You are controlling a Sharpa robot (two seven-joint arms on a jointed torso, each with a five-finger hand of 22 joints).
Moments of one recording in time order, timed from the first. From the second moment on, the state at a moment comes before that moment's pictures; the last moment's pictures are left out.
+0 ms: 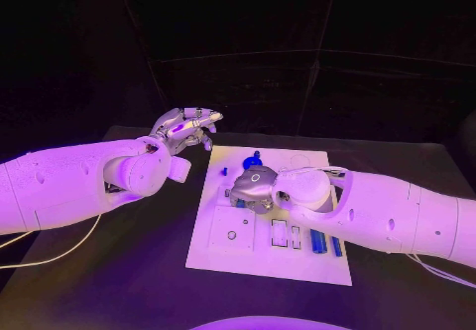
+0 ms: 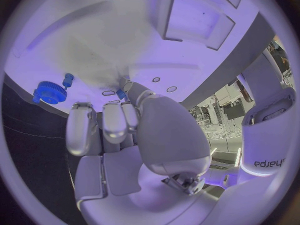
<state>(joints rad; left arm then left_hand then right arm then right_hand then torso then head) 1.37 -0.97 -0.18 1.59 0.05 -0.34 0.39 1.24 -0.03 0.38 0.05 0.05 0.86 0.12 0.38 0.44 1.05 0.05 0.72 0.58 1.44 -0.02 1.32 1.28 0.16 1.21 0.09 0.85 0.63 1.27 -0.41 -0.18 1.39 -2.04 -0.05 0.02 1.45 -0.04 0.35 -0.15 0.14 0.92 0.08 0.08 0.07 1.35 -0.01 1.26 1.27 1.47 -0.07 1.23 0.89 0.05 1.38 0.05 1.44 1.31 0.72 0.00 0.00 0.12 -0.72</state>
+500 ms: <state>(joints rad) 1.37 -0.97 -0.18 1.59 0.05 -0.34 0.39 1.24 -0.03 0.38 0.05 0.05 0.86 0.12 0.38 0.44 1.05 0.05 0.72 0.58 1.44 -0.02 1.32 1.28 0.16 1.21 0.09 0.85 0.63 1.27 -0.40 -0.18 1.39 -2.03 -0.06 0.03 1.38 -0.04 0.37 -0.13 0.12 1.01 0.09 0.12 0.08 1.38 0.01 1.29 1.30 1.46 -0.06 1.24 0.90 0.05 1.40 0.06 1.46 1.31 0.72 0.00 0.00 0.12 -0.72</state>
